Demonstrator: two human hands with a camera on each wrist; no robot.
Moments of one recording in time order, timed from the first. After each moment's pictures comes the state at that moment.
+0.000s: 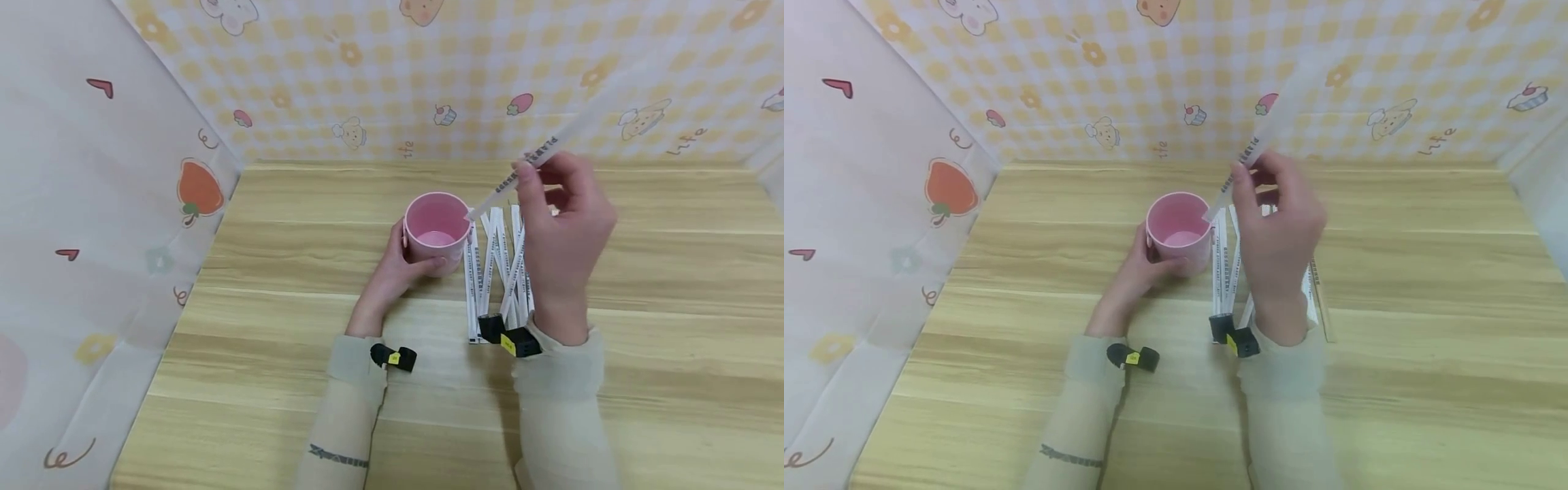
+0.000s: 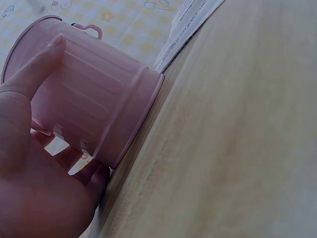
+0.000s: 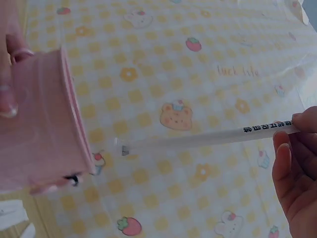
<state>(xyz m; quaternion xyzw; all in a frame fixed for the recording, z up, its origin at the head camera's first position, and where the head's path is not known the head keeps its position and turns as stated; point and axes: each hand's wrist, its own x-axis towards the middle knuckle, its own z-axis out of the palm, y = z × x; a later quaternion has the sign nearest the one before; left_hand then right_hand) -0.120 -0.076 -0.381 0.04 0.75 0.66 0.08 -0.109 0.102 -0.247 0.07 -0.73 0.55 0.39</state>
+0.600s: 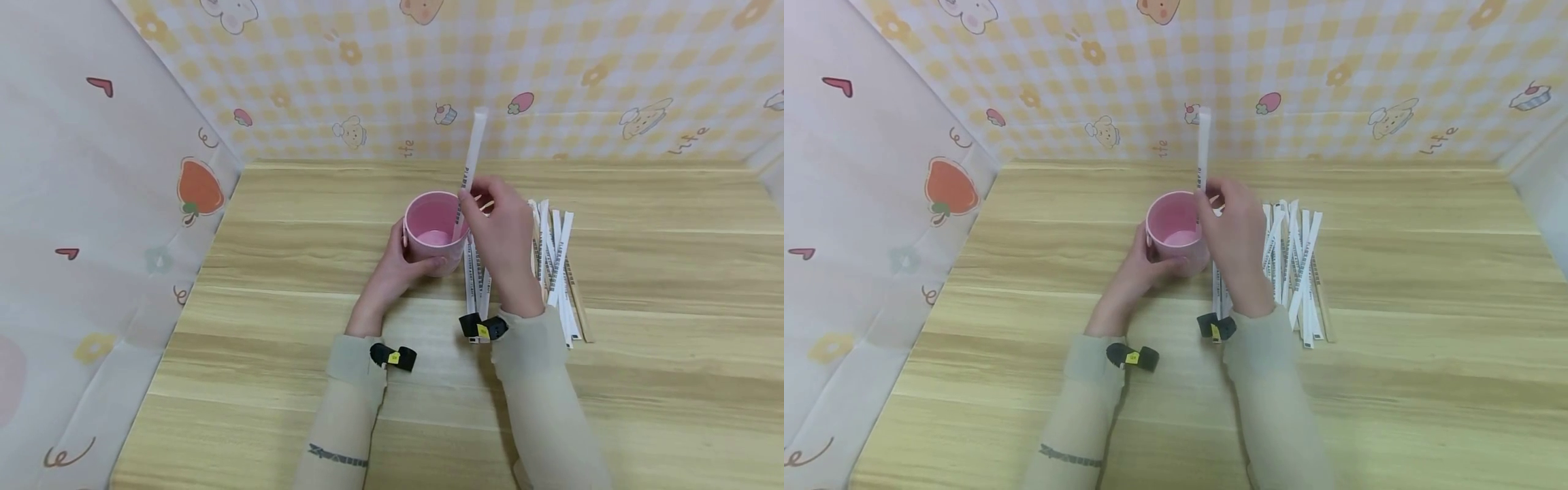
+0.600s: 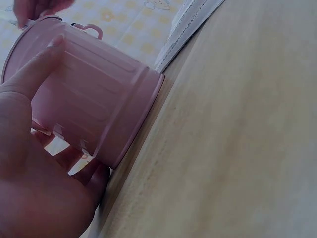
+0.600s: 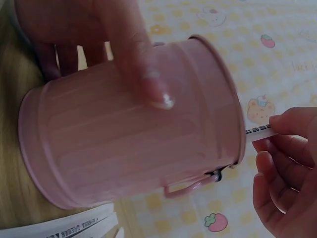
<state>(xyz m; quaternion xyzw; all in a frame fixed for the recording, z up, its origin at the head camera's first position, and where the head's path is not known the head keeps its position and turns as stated) -0.118 -0.078 -0.376 0.04 0.76 0.65 0.09 -0.152 0.088 -0.319 0.09 -0.86 0.45 0.22</state>
